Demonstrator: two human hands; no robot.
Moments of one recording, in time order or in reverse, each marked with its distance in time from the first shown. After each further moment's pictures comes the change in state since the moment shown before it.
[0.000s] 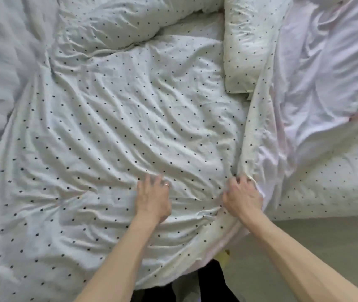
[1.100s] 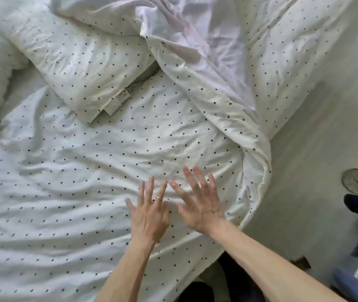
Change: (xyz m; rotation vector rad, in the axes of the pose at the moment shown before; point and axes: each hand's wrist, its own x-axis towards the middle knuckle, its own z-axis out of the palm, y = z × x) left_hand 0.068 0.209 0.039 0.282 0.100 0.490; right_hand -0.024 0.133 0.097 0.517 0.494 -0.009
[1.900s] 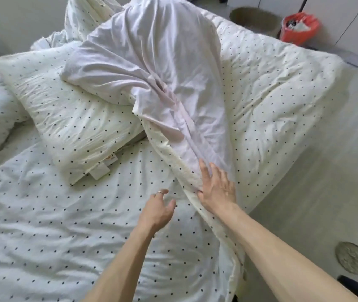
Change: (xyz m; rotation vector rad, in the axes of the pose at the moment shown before) left_hand 0.189 0.123 -0.127 -0.584 -0.199 -0.242; right_hand 0.184 0.163 -0.134 -0.120 -0.278 0.395
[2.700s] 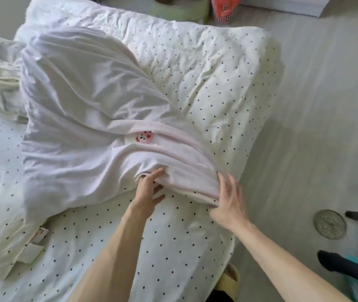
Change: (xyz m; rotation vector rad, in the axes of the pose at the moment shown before) left_hand 0.134 0.254 0.074 -0.798 -0.118 -0.285; right_hand 0.034 0.243 -0.017 0.468 0.018 0.352
